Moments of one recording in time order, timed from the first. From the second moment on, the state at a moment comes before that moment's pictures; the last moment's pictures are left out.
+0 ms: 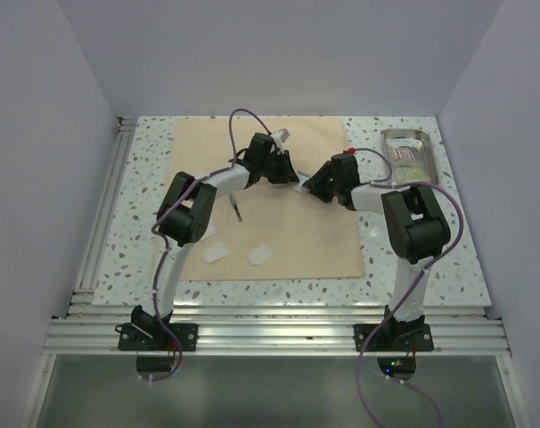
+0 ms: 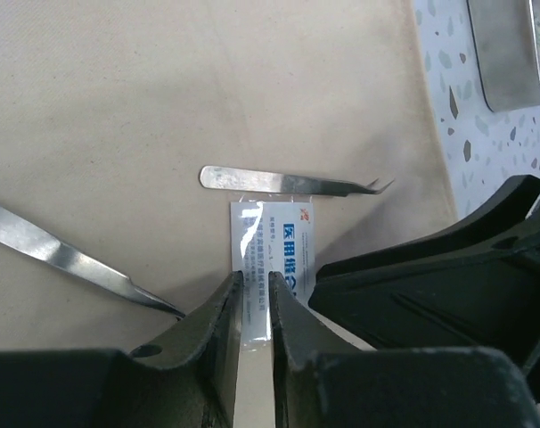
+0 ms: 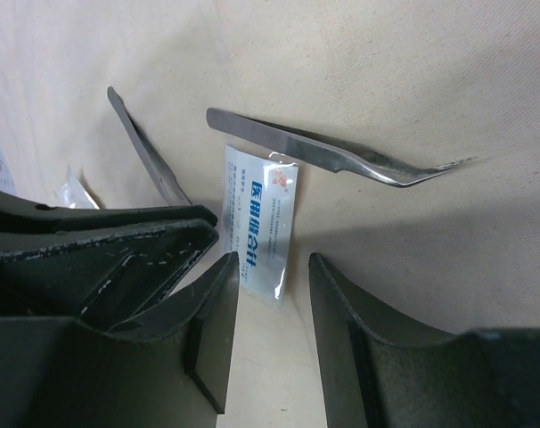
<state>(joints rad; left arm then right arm) -0.50 2.37 1.73 0.01 0.41 -0.52 0.30 1.98 1.10 0.19 -0.09 0.97</state>
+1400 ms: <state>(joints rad) -0.49 2.08 1.61 -0.07 0.24 -0.47 0.15 1.77 1.03 0.25 -0.12 1.02</state>
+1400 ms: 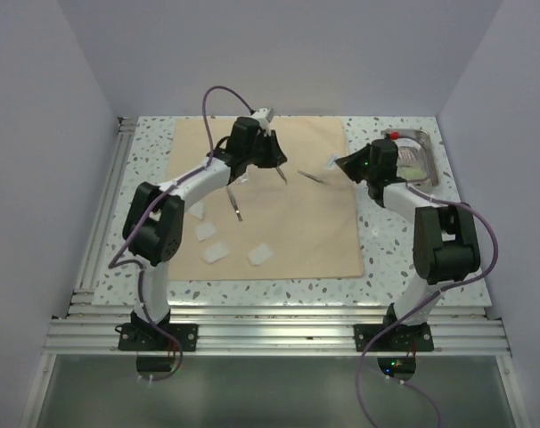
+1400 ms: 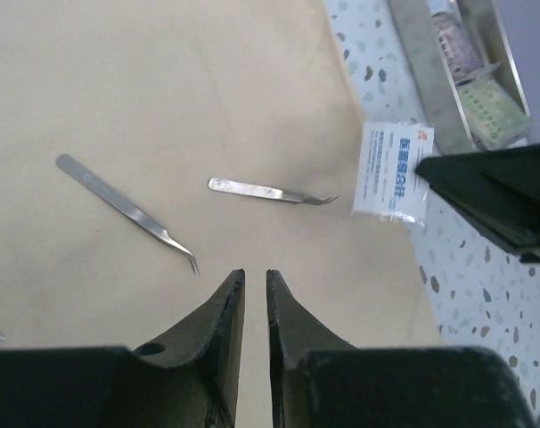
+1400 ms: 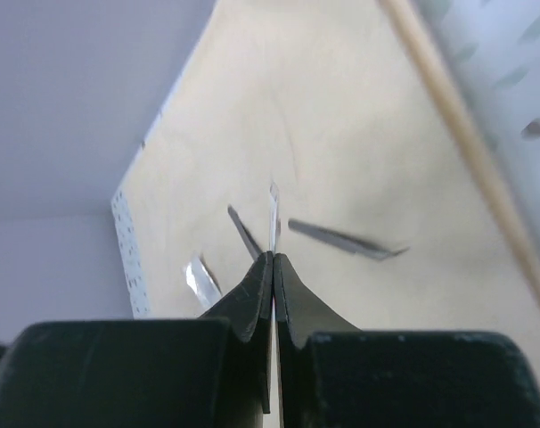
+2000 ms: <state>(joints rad) -0.47 1.81 1.13 0.08 -0.02 -0.42 -0.27 1.74 1.14 0.17 -0.03 0.99</state>
